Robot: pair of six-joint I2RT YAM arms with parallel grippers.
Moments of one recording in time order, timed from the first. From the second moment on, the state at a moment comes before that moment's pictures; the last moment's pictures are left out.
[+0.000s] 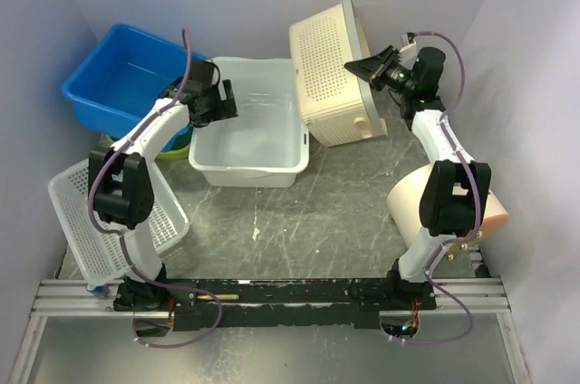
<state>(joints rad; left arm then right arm) -0.30 1.88 1.61 -0.55 -0.10 -0.42 -0.04 1.76 1.47 0.23 -0.83 1.00</state>
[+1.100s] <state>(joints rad) -0.49 1.78 1.79 -0.50 0.19 -0.50 -0.07 1.86 1.59 -0.11 -0.70 0.83</state>
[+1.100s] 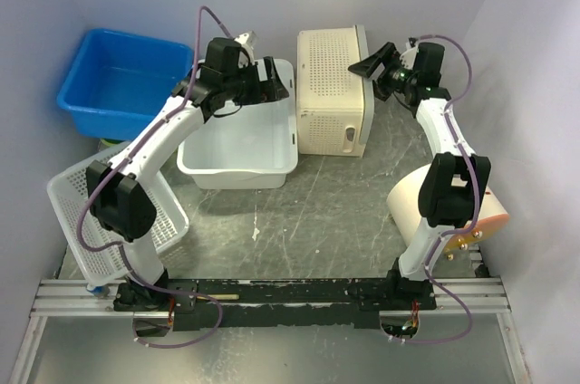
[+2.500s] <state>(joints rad) -0.51 2.11 1.94 -0.17 0.55 -0.76 0.05 1.82 1.92 -0.68 -0.15 0.27</state>
